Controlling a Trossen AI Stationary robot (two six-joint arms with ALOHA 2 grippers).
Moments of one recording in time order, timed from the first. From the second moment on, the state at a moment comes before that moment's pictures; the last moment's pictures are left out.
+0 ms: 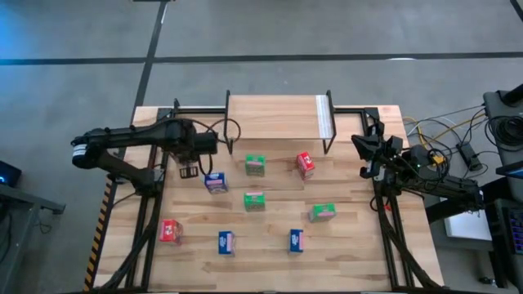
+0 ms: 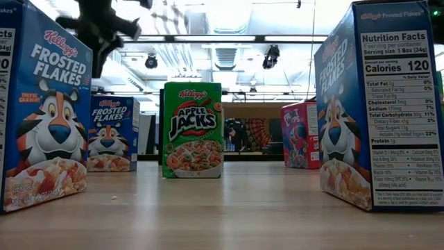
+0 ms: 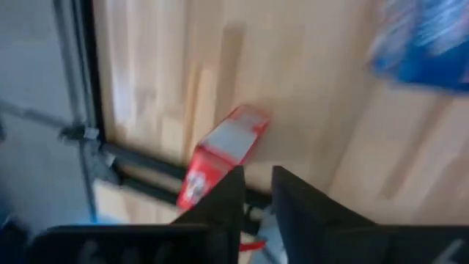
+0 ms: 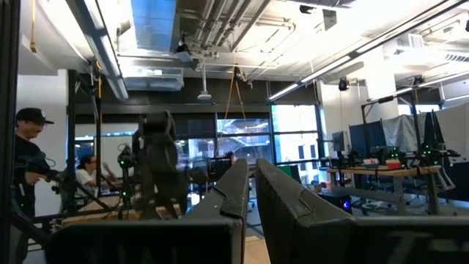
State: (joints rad) left arm 0.18 1.34 1.27 -1.56 -0.34 -0.03; right arm -0.30 0.11 0.12 0.46 0.00 0.05
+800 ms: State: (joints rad) left arm 0.40 1.14 0.95 -1.37 -0.36 0.30; right arm -0.30 0.11 0.12 0.45 0.00 0.04
